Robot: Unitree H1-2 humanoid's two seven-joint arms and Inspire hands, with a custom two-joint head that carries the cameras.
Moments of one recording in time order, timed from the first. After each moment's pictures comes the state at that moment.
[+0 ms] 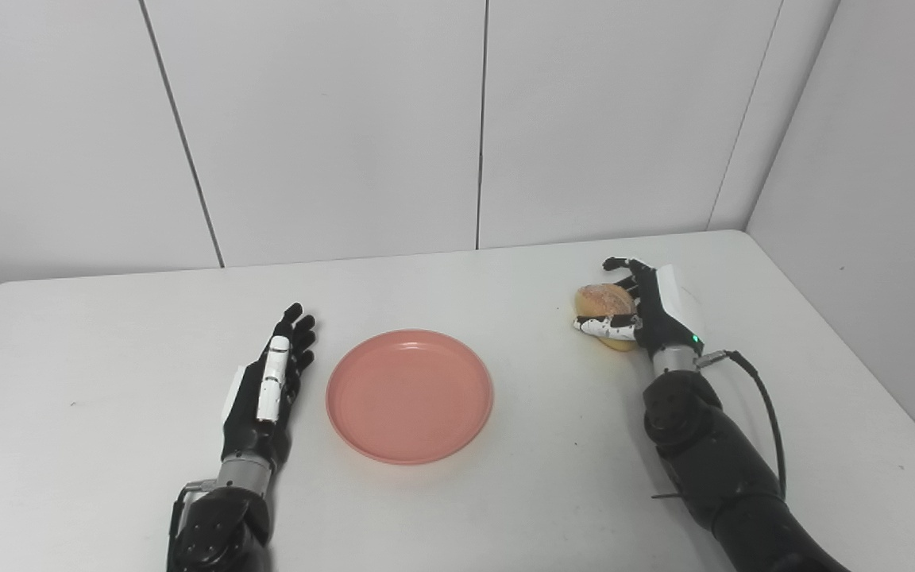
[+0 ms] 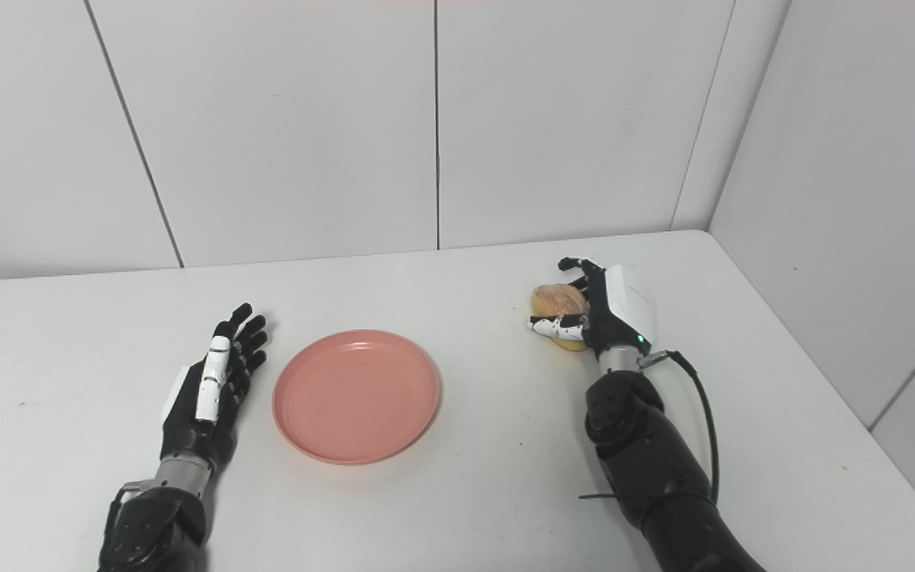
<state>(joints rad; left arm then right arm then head) -0.36 0.02 0.03 0.37 -0.13 -0.06 -0.09 -0.60 -0.27 0.09 0.71 -0.48 0.01 -0.41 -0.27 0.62</state>
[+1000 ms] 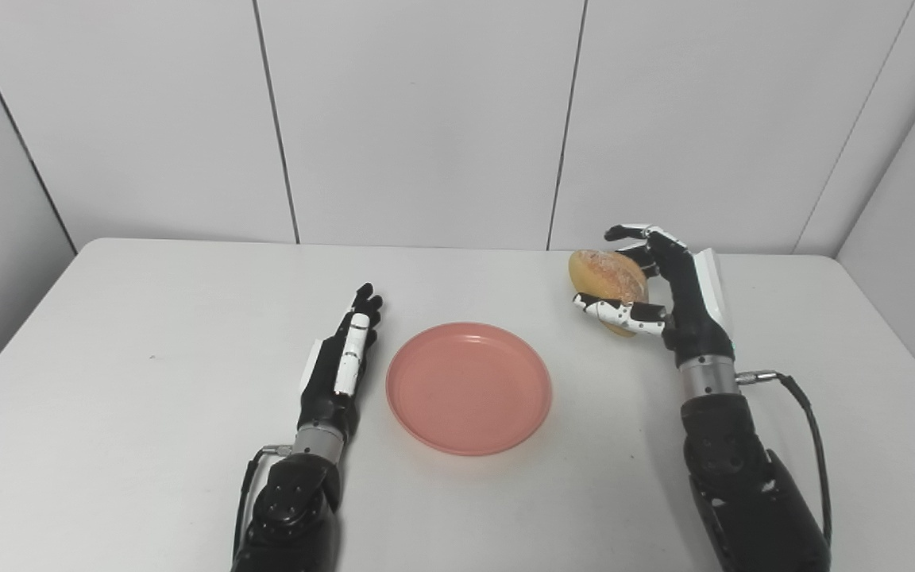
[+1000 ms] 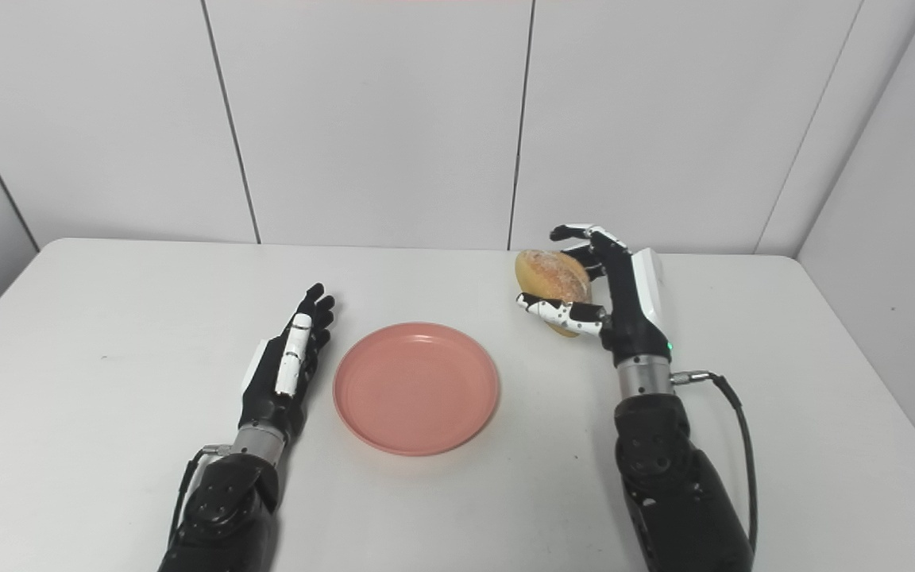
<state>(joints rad) -0.38 -0.04 0.01 0.39 -0.06 -0.08 -0.02 -0.46 -0.17 0.10 0.25 -0.34 -0.15 -0.22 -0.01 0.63</state>
